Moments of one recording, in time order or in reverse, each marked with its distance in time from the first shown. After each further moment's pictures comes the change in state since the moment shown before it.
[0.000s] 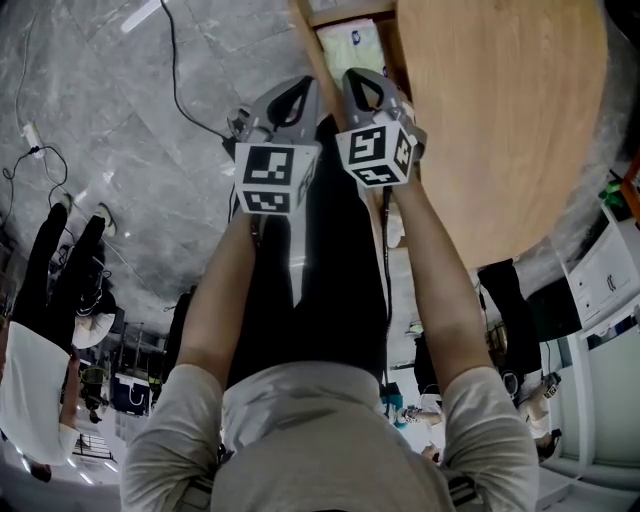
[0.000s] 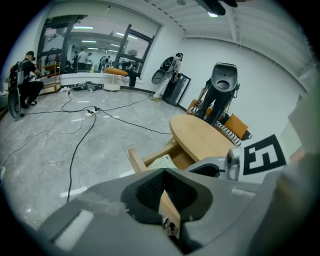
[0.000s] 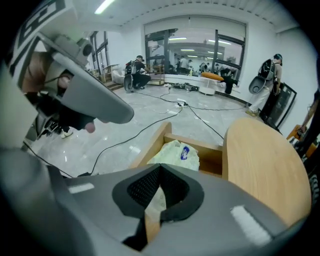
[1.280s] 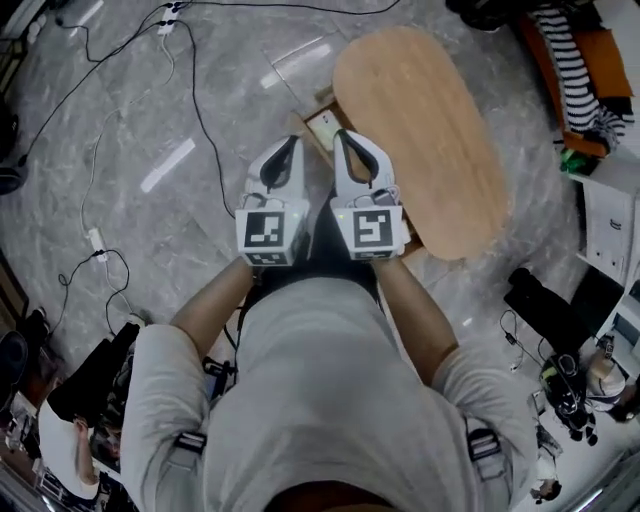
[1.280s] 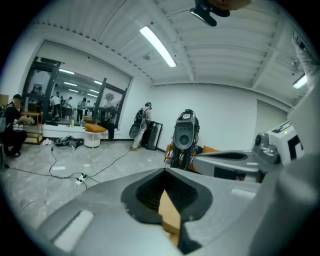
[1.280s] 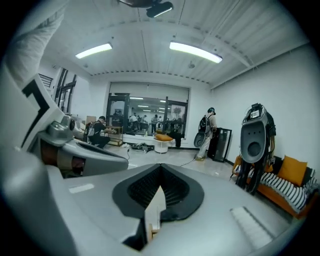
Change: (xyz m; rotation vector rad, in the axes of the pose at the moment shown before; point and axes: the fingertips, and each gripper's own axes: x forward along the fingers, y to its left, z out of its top) left arm -0.323 -0.095 0.268 0.270 -0.422 -0.159; right arm -0.392 0.013 0.322 0.289 -0.569 -0.485
